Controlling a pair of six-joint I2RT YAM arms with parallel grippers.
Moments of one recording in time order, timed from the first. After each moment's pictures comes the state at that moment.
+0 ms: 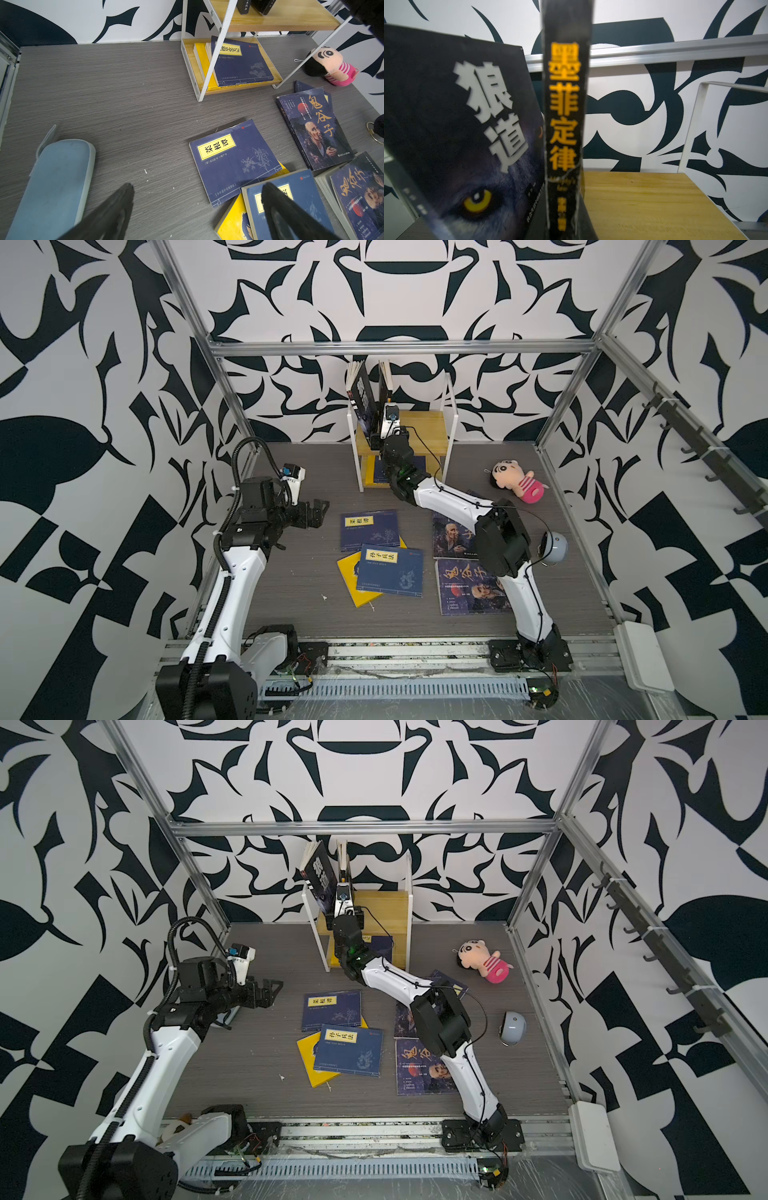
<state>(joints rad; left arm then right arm) 0.01 1.05 0.92 -0.53 0.41 0.09 0.74 2.23 1.90 0.50 0.63 -0.01</state>
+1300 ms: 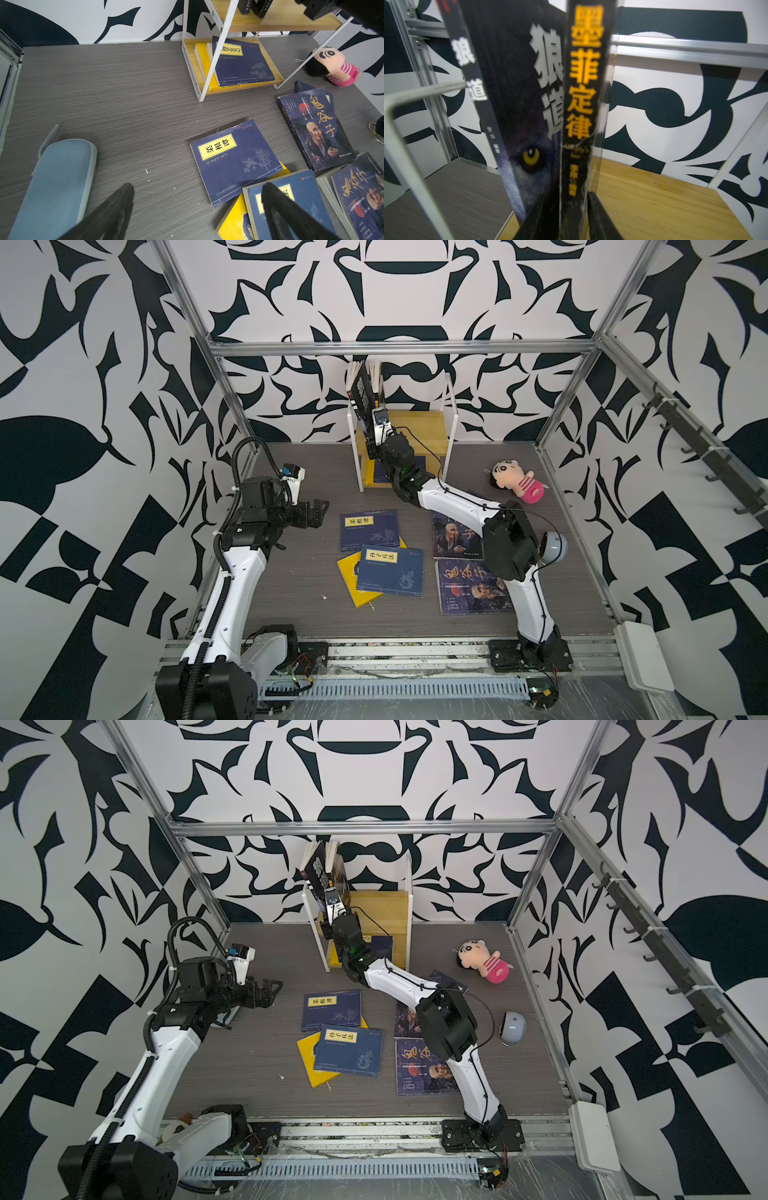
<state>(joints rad) 0.00 1.05 0.92 -0.53 0.41 0.09 0.75 2.16 1.83 0.37 0.43 -0.10</state>
